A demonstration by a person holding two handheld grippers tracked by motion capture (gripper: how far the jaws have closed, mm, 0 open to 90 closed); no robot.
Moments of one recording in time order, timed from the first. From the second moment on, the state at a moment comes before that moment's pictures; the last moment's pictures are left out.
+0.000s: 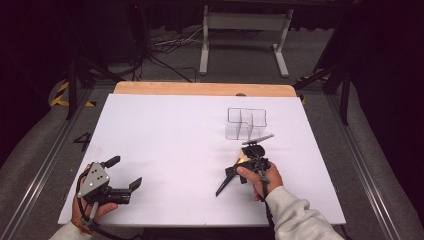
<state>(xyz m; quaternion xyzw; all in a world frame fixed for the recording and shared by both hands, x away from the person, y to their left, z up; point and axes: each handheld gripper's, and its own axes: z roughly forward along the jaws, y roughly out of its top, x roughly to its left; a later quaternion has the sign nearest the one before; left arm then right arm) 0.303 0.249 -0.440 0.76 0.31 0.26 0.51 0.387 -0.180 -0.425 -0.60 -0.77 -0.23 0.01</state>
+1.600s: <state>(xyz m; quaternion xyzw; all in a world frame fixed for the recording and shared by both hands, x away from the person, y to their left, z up) 0.305 0.251 -0.443 0.76 0.32 0.25 0.50 0.385 -0.219 -0.409 -0.47 -0.81 -0.34 -0.12</state>
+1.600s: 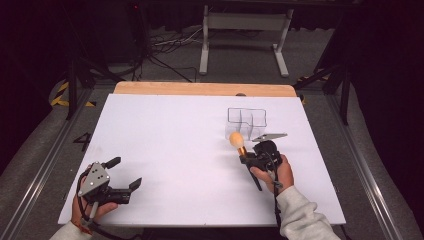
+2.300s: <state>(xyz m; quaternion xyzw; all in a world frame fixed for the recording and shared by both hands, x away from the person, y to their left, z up) 0.307 0.250 -0.445 0.77 0.32 0.25 0.49 0.366 -0.257 -0.390 -0.44 -0.75 -0.46 -0.19</state>
